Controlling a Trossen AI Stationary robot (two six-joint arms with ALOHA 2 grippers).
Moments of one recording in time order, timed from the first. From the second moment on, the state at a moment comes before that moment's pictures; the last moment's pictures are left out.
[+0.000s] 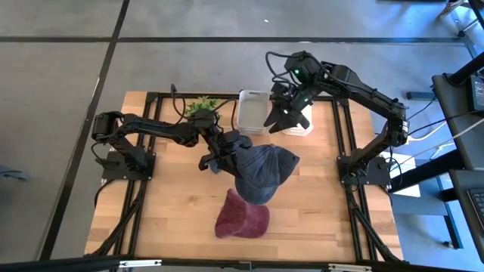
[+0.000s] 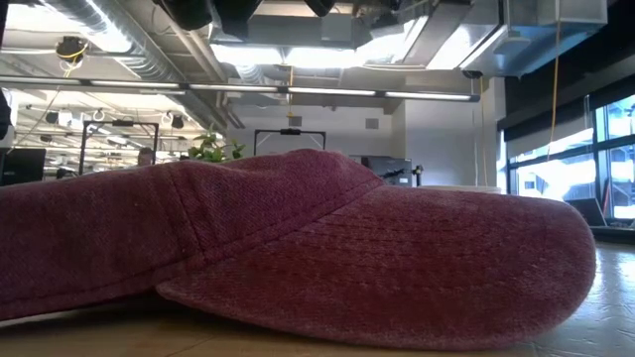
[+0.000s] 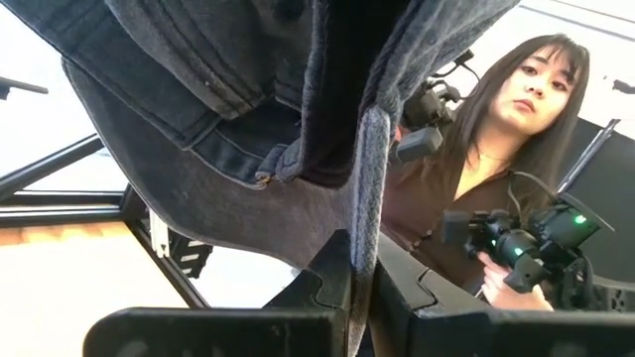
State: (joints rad) left arm 0.12 1.58 1.01 0.79 1.04 -0.67; right arm -0.38 1.58 1.86 -0.99 -0.96 0.08
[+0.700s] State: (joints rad) left arm 0.12 1.58 1.01 0.78 1.03 -0.61; right arm -0.23 1.58 1.86 -0.95 -0.99 0.13
